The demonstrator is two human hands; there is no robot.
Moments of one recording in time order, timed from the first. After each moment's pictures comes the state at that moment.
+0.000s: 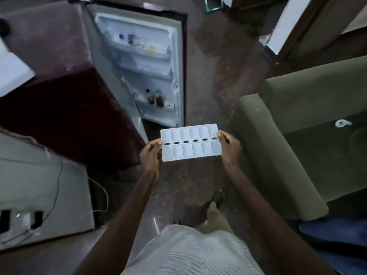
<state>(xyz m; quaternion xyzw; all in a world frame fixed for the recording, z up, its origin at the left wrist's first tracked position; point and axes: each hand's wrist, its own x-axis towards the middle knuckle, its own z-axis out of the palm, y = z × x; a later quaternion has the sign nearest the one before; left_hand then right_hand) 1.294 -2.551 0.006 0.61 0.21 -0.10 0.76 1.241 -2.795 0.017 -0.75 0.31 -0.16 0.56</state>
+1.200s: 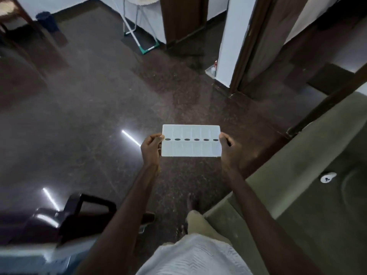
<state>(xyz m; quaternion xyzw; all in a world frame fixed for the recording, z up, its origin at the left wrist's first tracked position) 1.936 -3.101 0.043 0.66 0.06 -0.20 0.73 1.789 -3.294 0.022 -0.64 0.46 -0.30 0.53</state>
